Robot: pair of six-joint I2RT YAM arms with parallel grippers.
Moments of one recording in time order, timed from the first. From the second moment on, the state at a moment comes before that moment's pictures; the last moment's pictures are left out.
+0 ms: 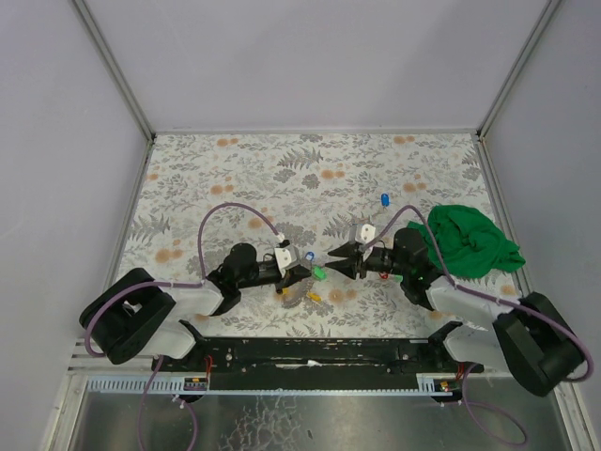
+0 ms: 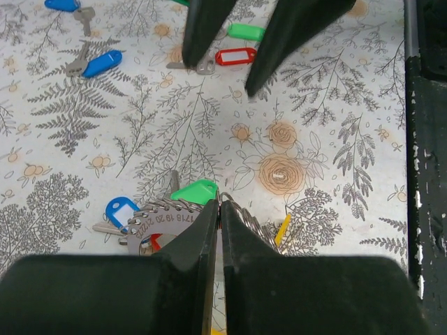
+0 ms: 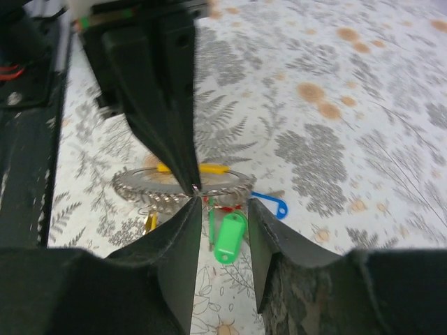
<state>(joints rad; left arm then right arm) -0.71 1.37 0.27 0.87 0.58 0.13 0.58 1.23 0.34 0.70 -0.82 -0.24</state>
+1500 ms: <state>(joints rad) -0.71 1.37 0.33 0.74 0.53 0.11 0.59 1.18 0.42 0.25 -0.35 -0.07</state>
